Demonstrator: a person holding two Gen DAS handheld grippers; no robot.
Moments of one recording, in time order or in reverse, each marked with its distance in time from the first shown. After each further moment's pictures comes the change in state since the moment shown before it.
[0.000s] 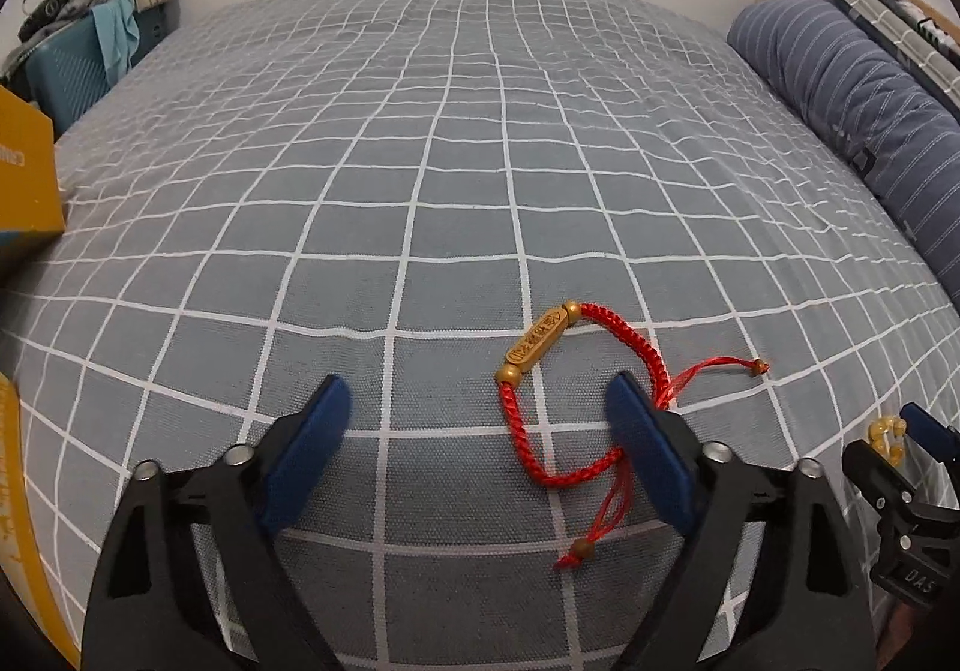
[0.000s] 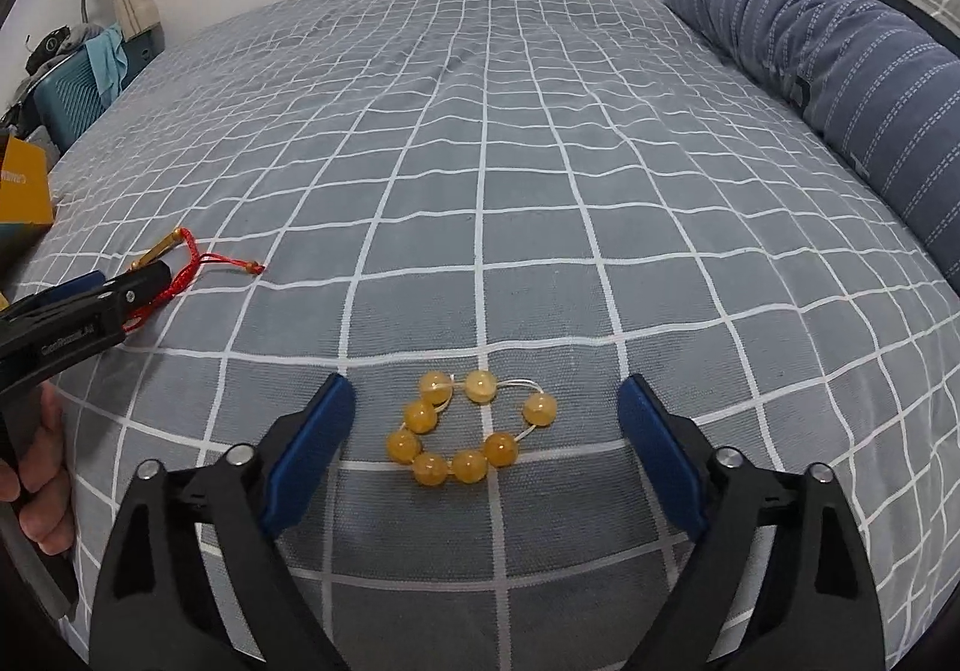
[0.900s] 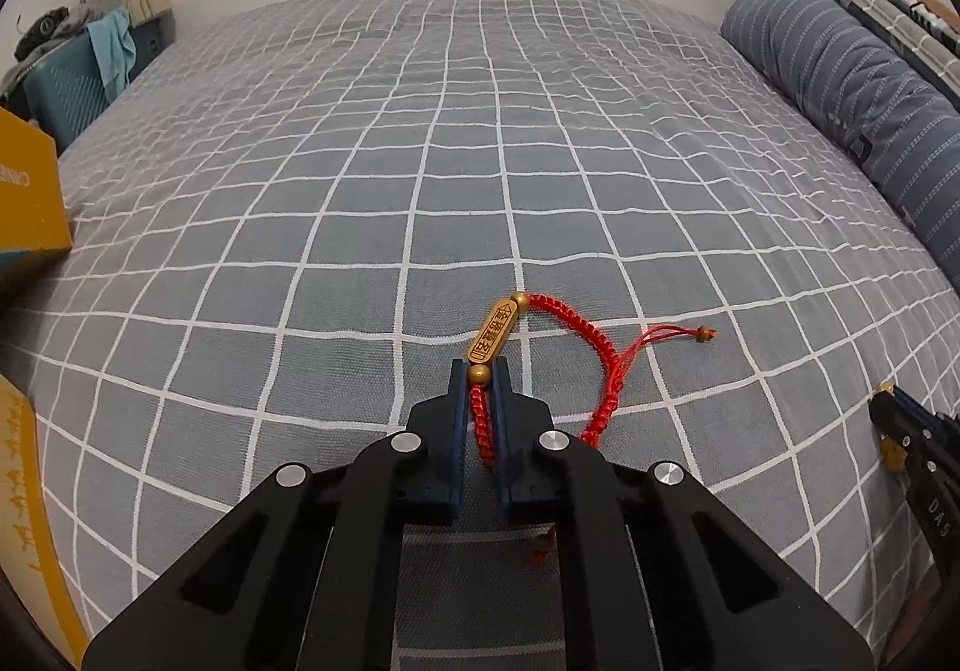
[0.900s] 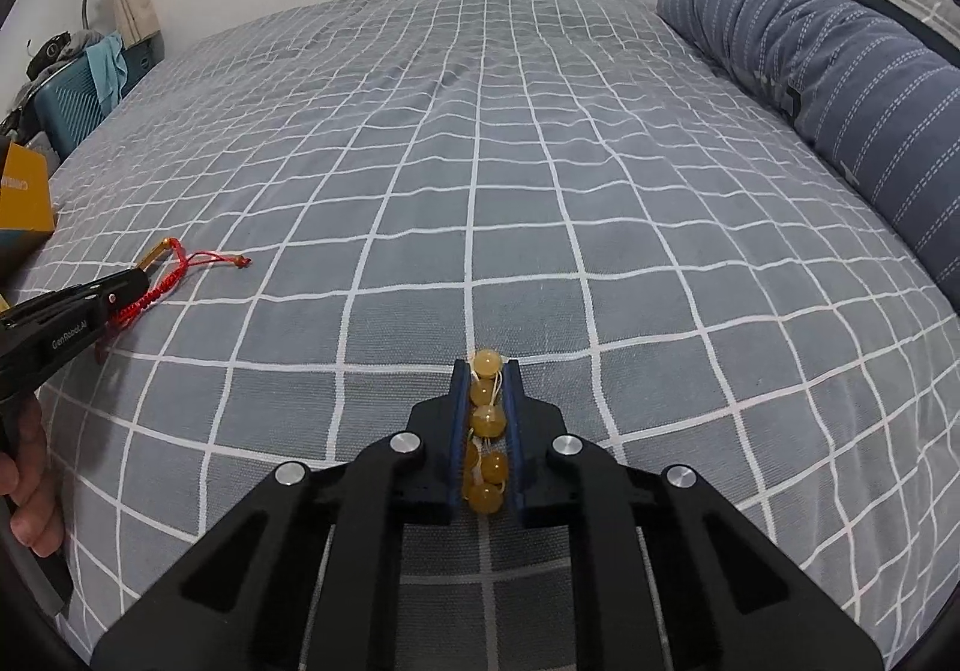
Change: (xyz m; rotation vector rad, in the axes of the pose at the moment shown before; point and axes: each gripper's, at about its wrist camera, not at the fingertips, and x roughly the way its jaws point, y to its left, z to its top) left arm -0.009 -0.004 0.002 0.042 -0.004 0.012; right arm -0.011 -0.005 0.003 0.003 -0.028 -0.010
